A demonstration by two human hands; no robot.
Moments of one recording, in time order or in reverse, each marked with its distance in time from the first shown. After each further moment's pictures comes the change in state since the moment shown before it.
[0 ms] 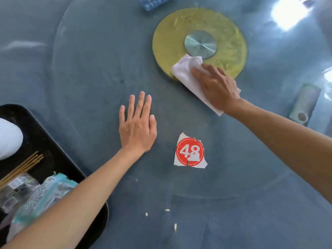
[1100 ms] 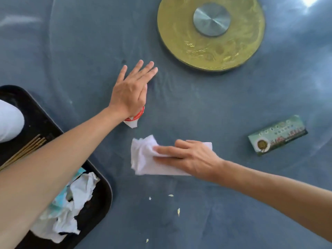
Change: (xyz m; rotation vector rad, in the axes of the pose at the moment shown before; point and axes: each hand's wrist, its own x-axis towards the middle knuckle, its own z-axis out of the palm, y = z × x) left_hand 0.057 -0.042 -0.022 -0.070 -0.064 0.293; right_hand -0.167 -0.107 0.039 0.307 -0.108 -0.743
